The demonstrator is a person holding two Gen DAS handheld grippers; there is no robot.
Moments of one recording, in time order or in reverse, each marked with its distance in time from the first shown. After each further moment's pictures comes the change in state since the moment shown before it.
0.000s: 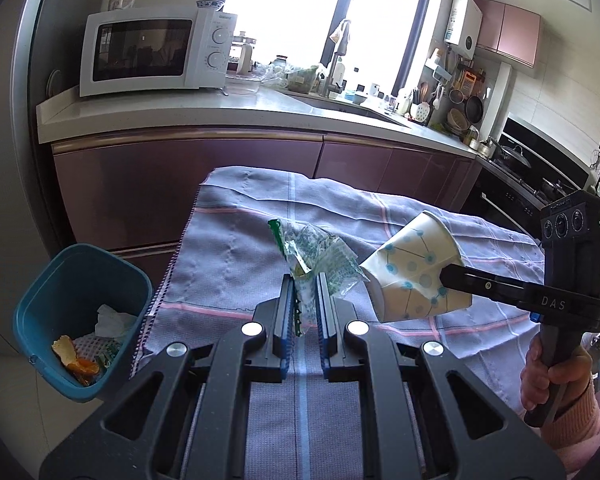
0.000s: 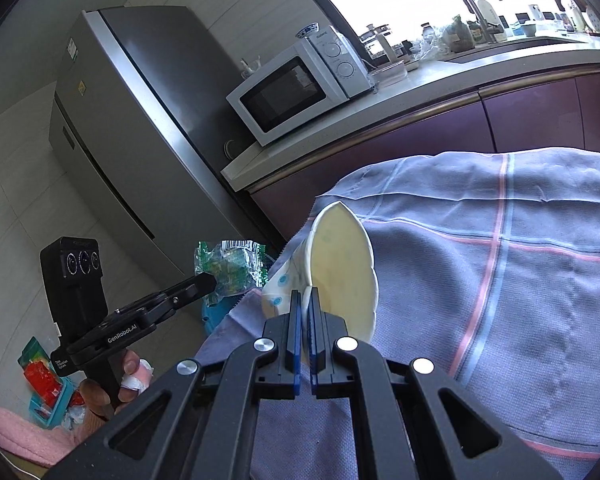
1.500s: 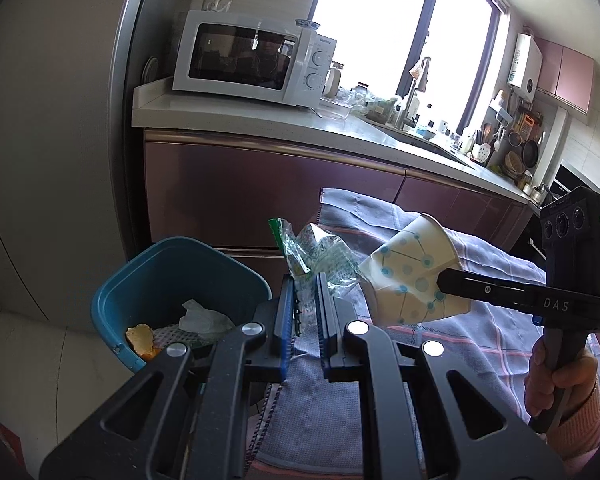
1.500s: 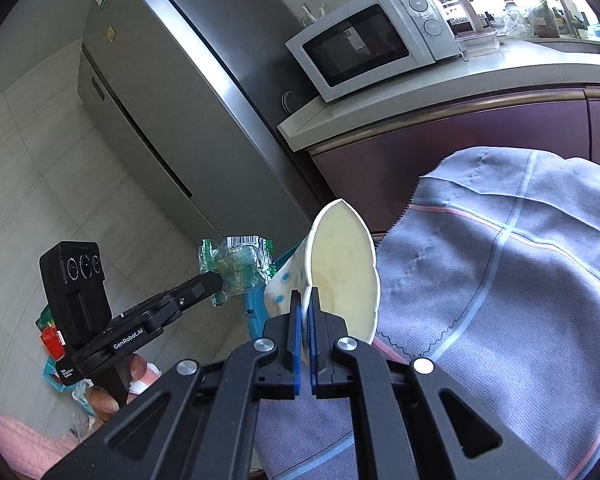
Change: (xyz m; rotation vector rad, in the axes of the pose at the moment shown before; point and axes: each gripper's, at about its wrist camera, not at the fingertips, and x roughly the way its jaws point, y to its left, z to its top) left arm -0.057 0.104 -0.004 -0.155 -0.081 0.190; right arm 0.109 0.071 0.028 -0.102 0.157 0.144
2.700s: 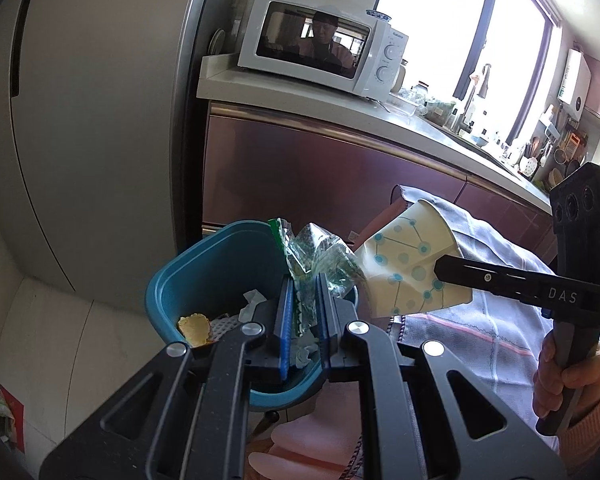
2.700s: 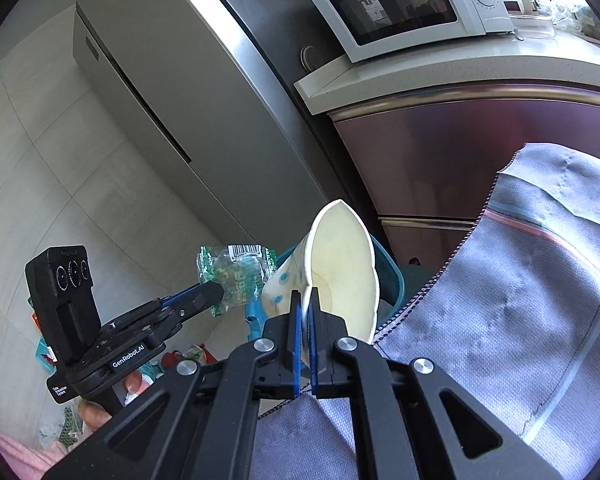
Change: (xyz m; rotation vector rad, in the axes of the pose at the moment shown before) left arm 0.027 0.077 -0.002 -0.110 0.046 0.151; right arm 0.097 0.027 0.026 -0.054 0.143 0.005
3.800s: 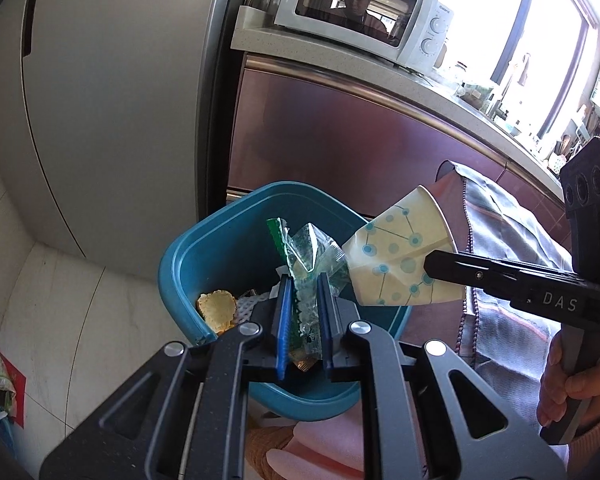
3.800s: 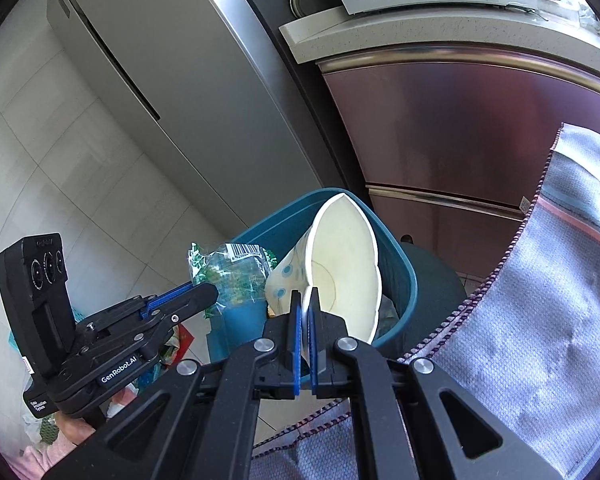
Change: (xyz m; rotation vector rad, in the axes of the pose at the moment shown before) left arm 0.060 0.034 -0.016 -0.067 0.107 0.078; right arm 0.079 0.002 0.008 -0.032 0.145 -0.101
